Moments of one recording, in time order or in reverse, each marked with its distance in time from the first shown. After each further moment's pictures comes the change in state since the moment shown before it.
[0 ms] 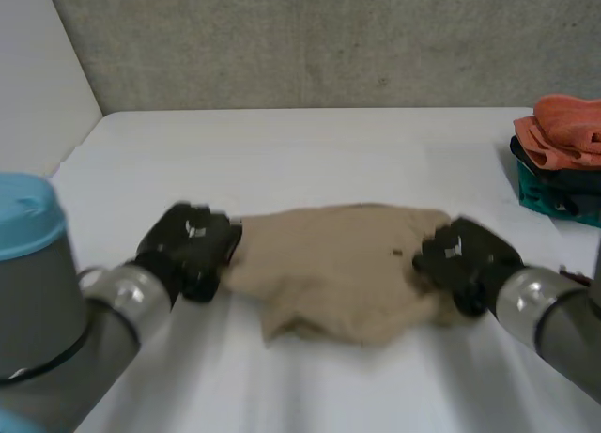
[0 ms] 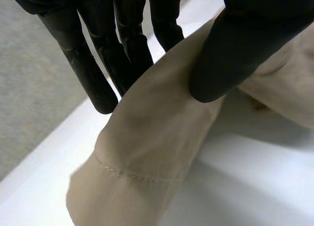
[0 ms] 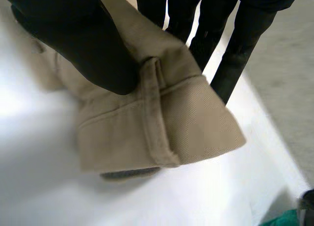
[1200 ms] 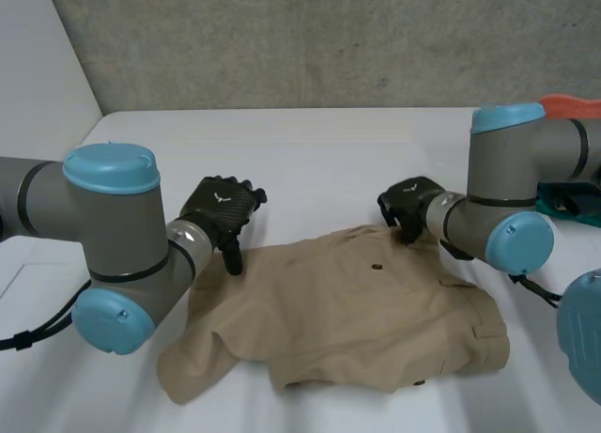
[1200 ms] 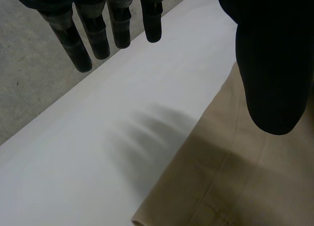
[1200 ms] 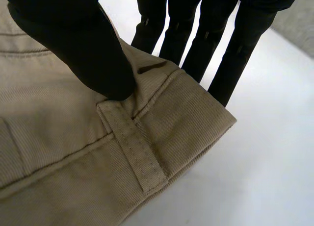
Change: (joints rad) left arm 0.015 -0.406 0.374 0.023 -0.009 -0.076; right arm 0.028 0.807 -1.001 0.254 0.008 0.363; left_hand -0.915 -0.932 -0.926 -0.943 -0.914; right_hand -0.005 0.000 -0.002 -0.001 -0.044
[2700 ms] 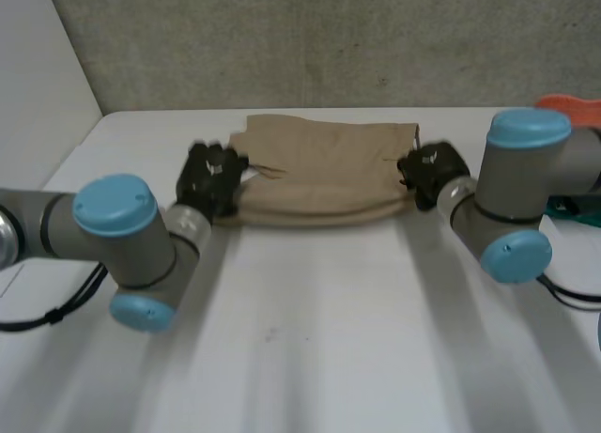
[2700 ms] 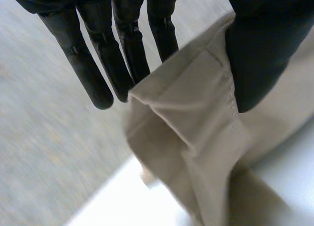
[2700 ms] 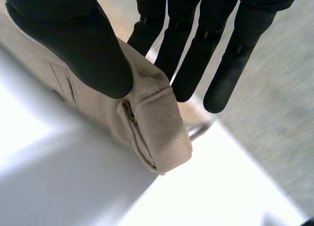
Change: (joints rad) left arm 0.061 -0.117 -0.022 0.515 0.019 0.082; right arm -0.008 -0.142 0.215 -0.402 0.110 -0.045; left_hand 0.525 0.539 0.544 0.546 0.553; right_hand 0.000 0.003 0.019 0.009 0.021
